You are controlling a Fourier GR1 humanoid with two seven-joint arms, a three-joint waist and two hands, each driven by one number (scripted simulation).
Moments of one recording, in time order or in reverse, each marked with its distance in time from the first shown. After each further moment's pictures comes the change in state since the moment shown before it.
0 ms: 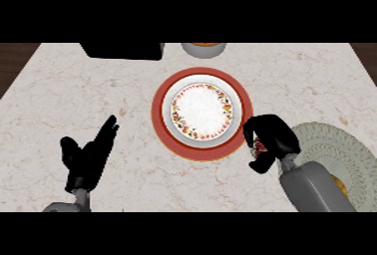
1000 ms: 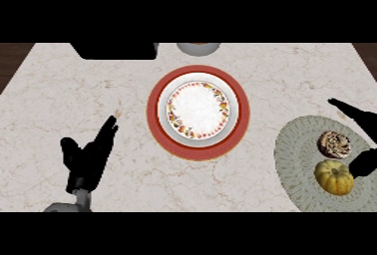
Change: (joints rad) left arm 0.001 0.005 -0.012 0.006 0.014 0.028 -0.008; right arm 0.071 -0.416 -0.302 0.148 -0.316 0.156 -0.202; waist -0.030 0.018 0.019
